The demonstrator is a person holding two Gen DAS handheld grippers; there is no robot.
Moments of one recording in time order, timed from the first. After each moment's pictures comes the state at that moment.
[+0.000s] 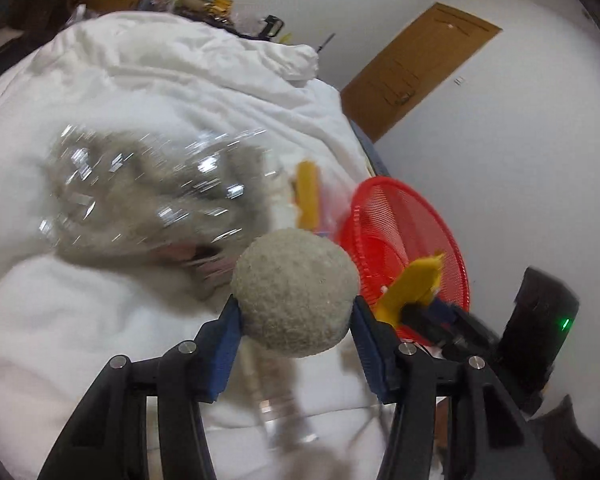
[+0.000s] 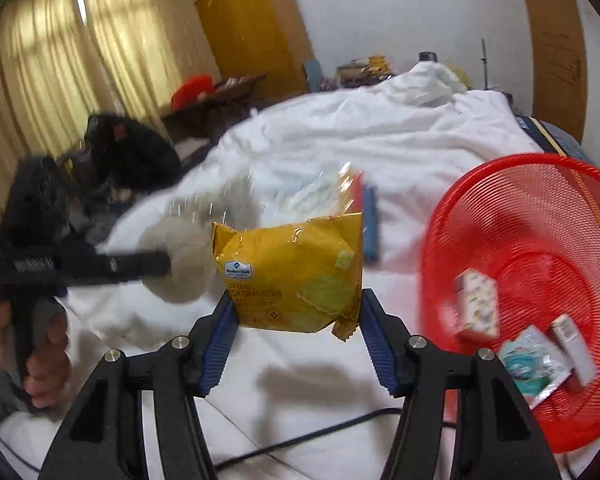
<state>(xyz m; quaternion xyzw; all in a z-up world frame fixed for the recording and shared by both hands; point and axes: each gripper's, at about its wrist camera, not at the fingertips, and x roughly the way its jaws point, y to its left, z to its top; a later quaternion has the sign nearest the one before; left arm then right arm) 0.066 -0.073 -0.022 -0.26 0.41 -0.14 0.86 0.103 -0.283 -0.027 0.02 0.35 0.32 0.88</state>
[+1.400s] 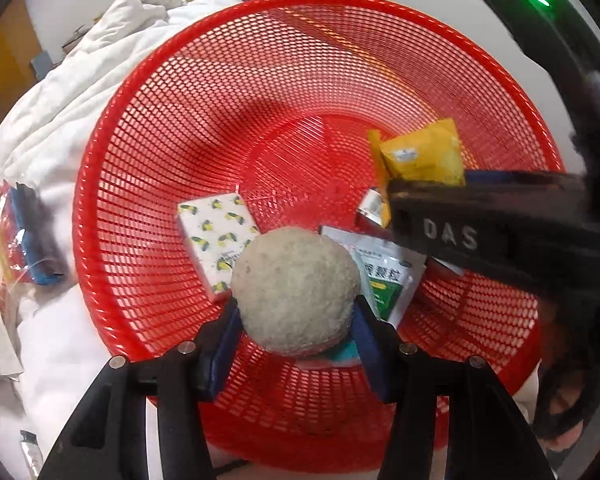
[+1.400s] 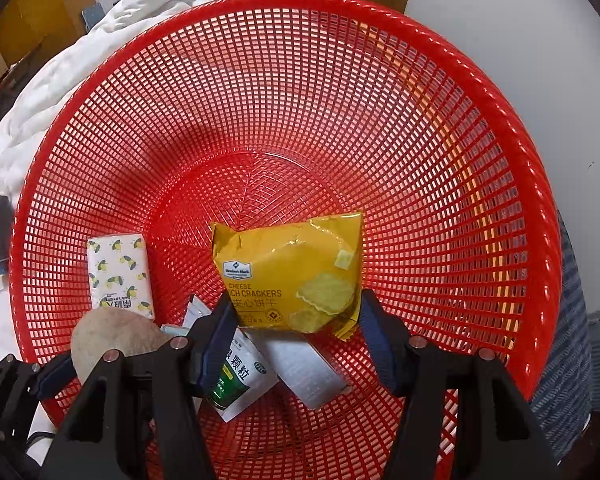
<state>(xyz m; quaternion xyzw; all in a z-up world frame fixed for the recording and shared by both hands) 0.177 -0.393 -0.098 0.06 0.53 -0.12 0.84 0.242 -0.464 -0.109 0.01 0.54 -0.03 0.84</state>
